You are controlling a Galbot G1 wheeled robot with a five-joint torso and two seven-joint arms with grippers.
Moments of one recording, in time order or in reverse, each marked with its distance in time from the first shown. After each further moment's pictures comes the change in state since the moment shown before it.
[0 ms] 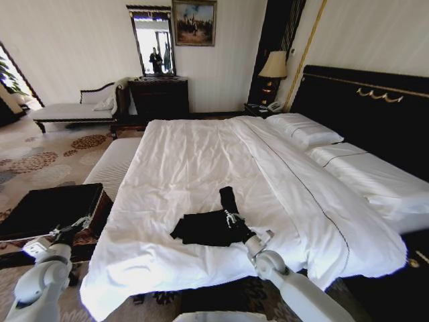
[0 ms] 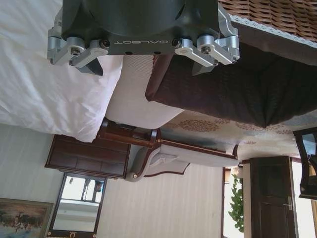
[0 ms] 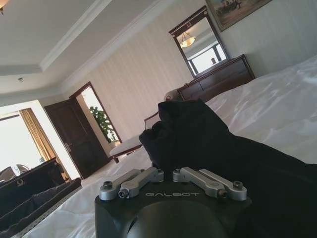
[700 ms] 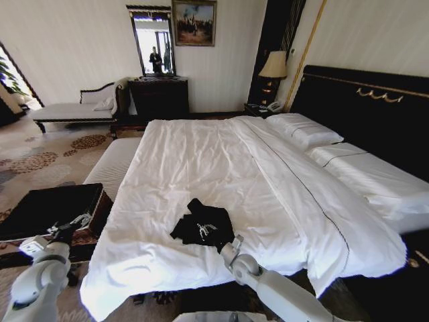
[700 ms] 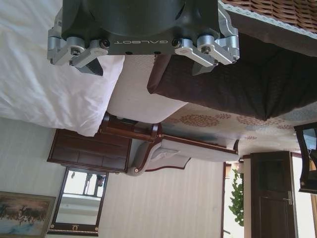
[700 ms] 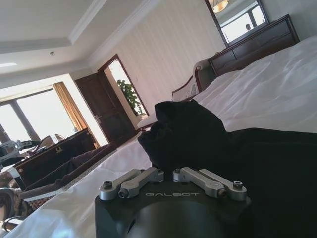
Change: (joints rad) left arm 0.010 -0.004 -0.016 -0.032 -0.005 0.002 -0.002; right arm 0.130 0.035 -0.248 -0.066 -0.007 -0.005 0.011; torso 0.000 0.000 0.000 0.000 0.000
